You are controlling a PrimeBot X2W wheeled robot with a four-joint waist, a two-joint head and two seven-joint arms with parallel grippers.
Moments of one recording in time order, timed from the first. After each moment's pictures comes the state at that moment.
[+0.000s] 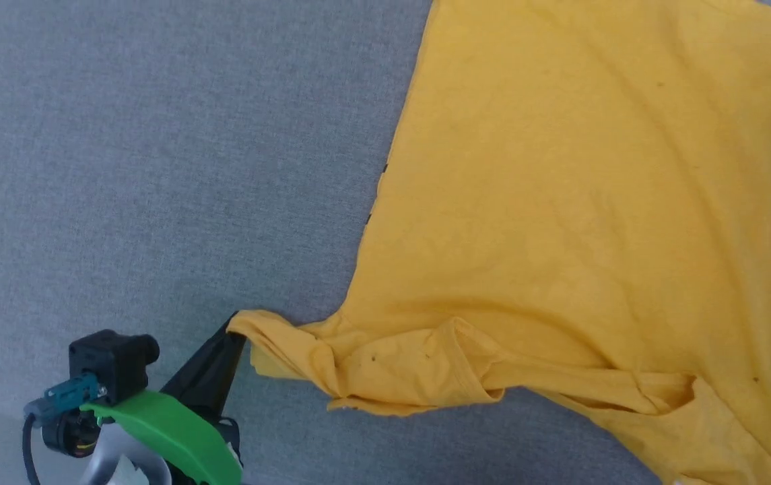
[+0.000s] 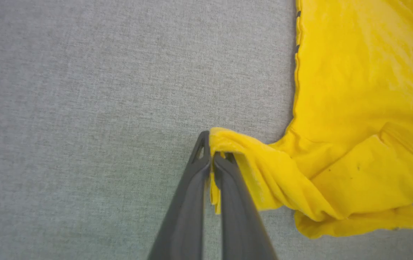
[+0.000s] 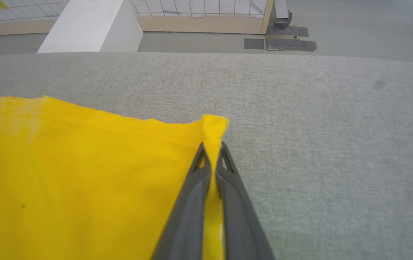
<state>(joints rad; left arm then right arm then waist) 0.08 0.45 -0.26 -0.44 -0.62 0.09 0.27 -0.71 -0.24 -0.37 0.15 0.11 0.13 0.66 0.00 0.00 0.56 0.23</state>
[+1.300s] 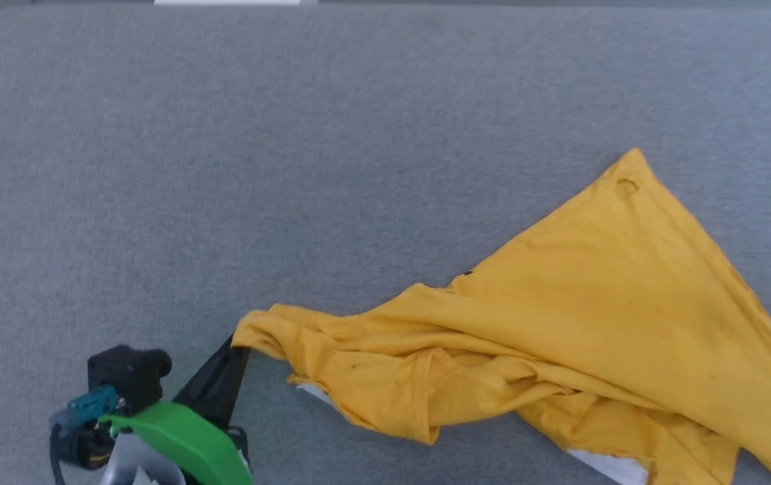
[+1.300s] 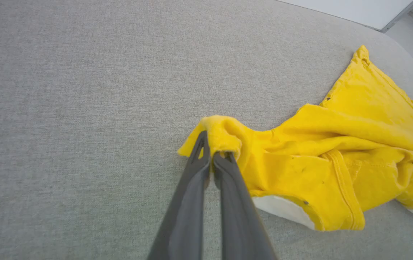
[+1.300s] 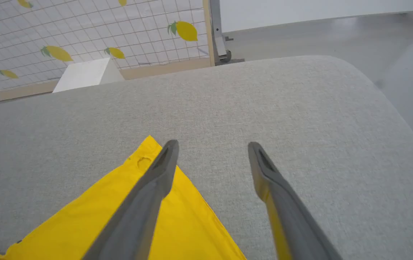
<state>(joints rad) 0.10 0.44 -0.29 -0.36 -0.59 0.10 0.21 -0.24 -0.14 -0.39 -0.26 0.29 0.13 0.65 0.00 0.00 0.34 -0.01</state>
